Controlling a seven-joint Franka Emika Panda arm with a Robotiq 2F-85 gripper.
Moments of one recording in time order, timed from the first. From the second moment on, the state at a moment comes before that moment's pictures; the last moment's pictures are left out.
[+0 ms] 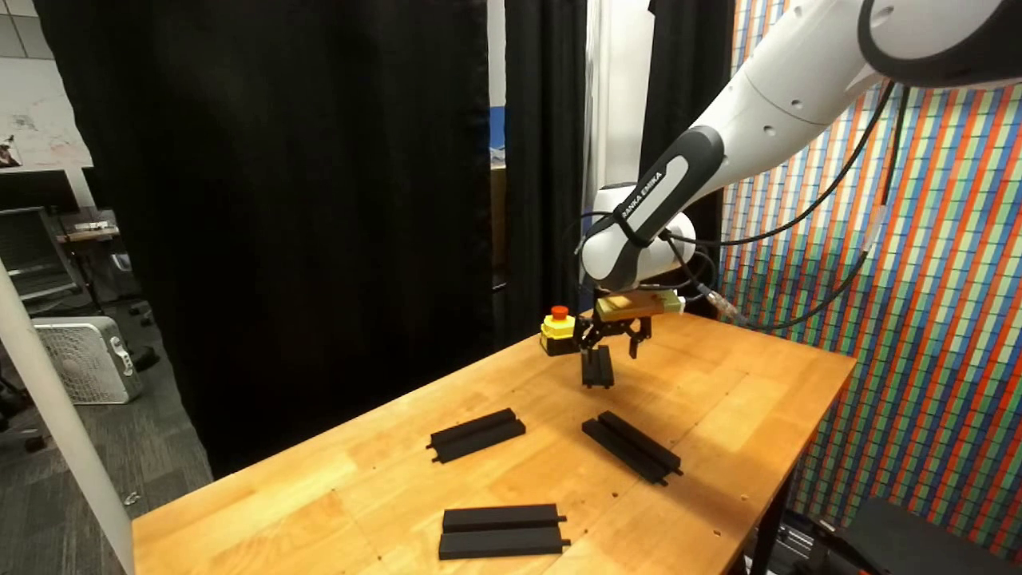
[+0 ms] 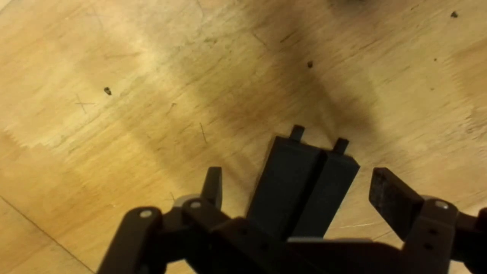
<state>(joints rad) -0.03 0.37 -0.08 -2.05 -0.06 2.50 0.37</state>
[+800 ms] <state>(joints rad) -0.05 0.61 -0.09 -1.74 0.02 2.39 0.36</state>
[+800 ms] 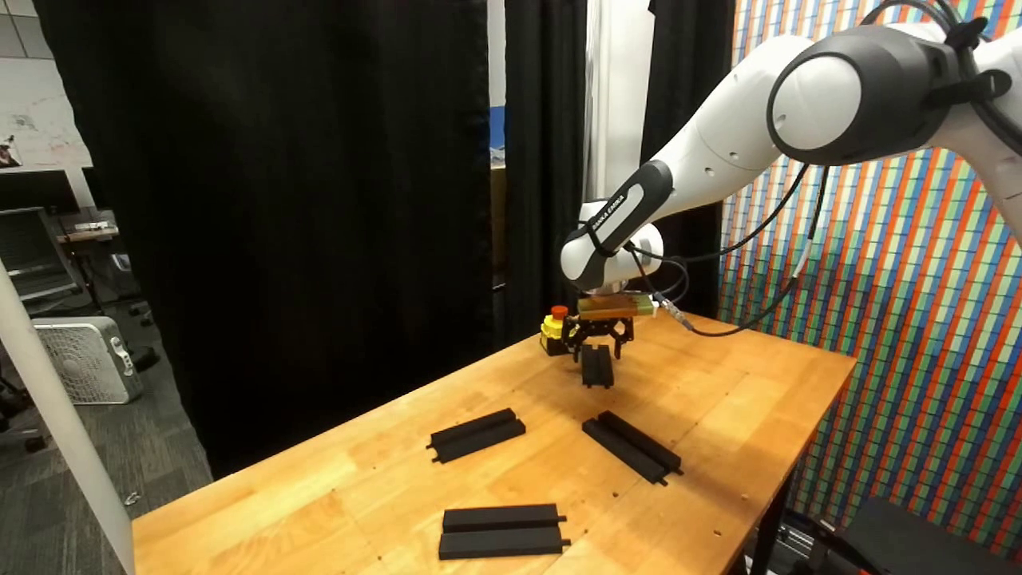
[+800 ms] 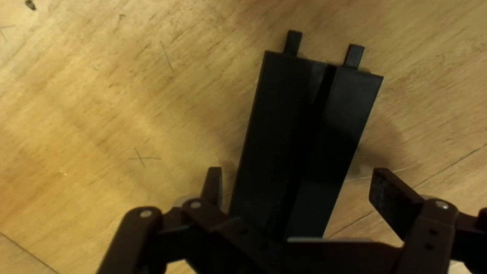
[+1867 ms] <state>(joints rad) -0.06 0.67 -0.10 -1.68 0.04 2.38 0.37</state>
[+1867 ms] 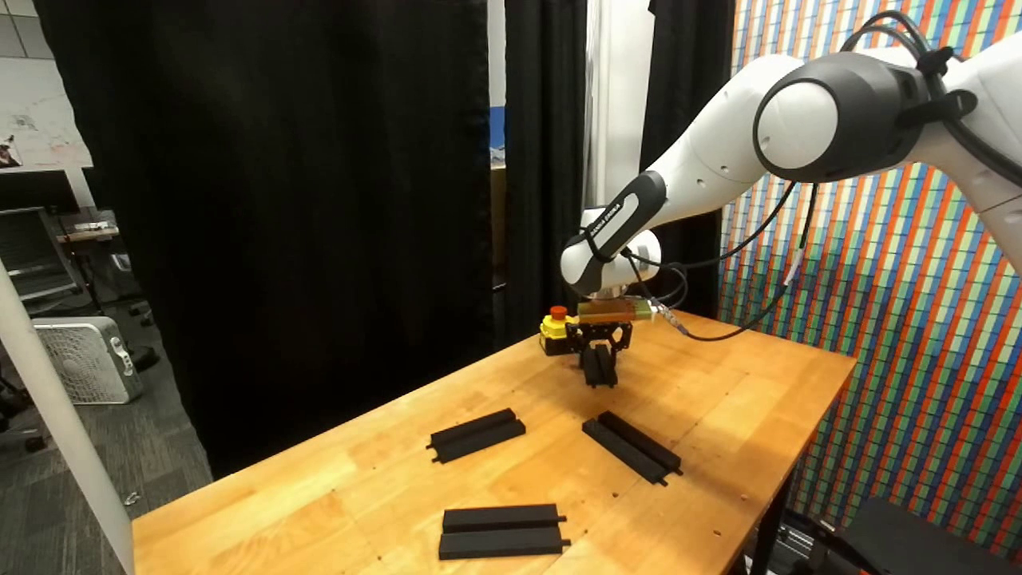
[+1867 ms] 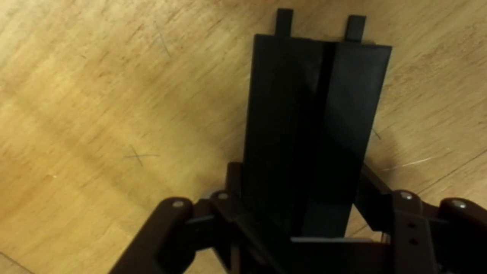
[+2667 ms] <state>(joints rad) 0.08 0.39 -0.15 -2.10 -0.09 2.49 0.44</state>
